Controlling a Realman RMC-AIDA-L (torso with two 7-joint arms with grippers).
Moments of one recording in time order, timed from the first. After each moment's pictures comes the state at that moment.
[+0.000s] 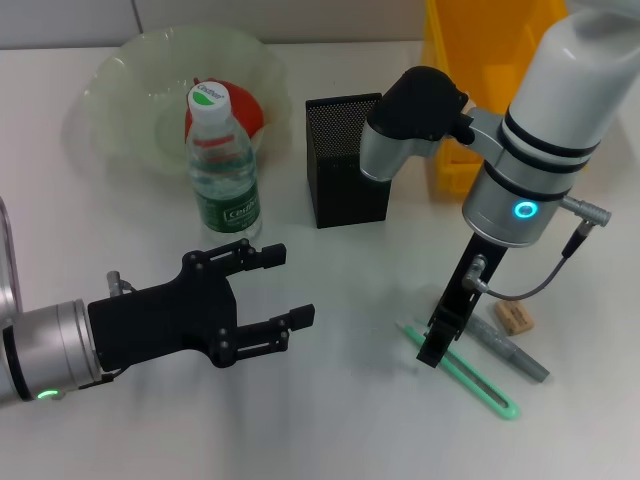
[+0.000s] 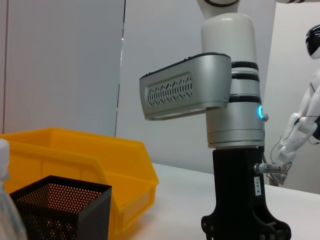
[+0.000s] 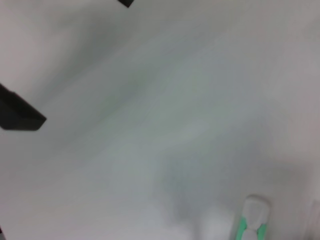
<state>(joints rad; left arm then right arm) -0.33 -2.07 1.16 0.45 1.48 1.52 -0.91 1.05 2.09 -1.52 -0.65 -2.47 -1.55 2.49</state>
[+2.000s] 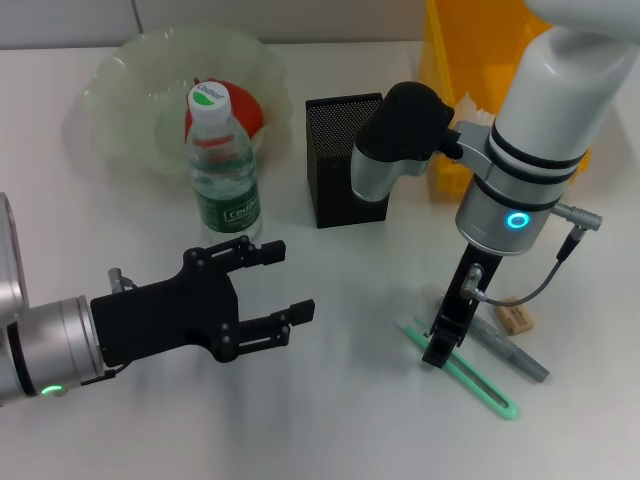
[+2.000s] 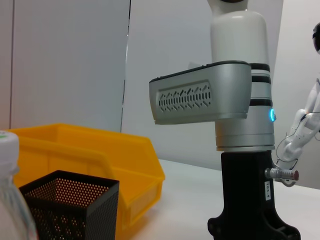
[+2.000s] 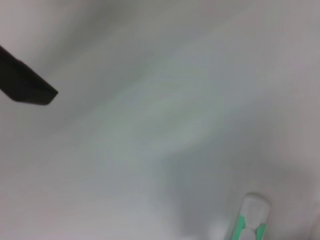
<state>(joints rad) -0.34 -2.07 1.16 0.45 1.48 1.49 -0.91 1.07 2.09 -1.62 -0.63 -2.43 -1.51 2.48</state>
